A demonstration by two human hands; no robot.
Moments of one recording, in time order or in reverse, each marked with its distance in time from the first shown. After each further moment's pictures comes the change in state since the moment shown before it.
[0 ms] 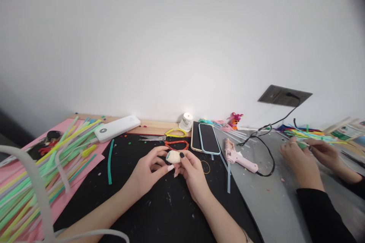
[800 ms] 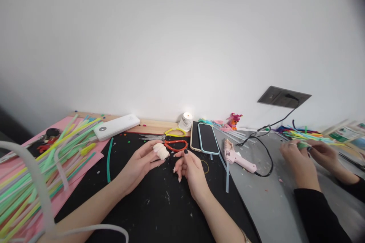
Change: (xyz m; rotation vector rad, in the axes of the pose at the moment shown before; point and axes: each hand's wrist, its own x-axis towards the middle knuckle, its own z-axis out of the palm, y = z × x) left_hand 0.006 0.008 -0.012 -0.605 0.021 -0.190; right_hand 0.004 0.005 -0.008 -0.035 0.074 0.044
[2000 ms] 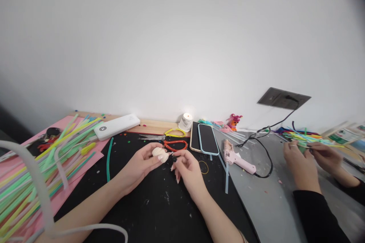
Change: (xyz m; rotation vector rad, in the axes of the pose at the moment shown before) left_hand 0.001 -0.002 0.000 0.004 -0.001 -0.062; right_hand -0.003 0.001 0.004 -0.252 -0.040 -0.072
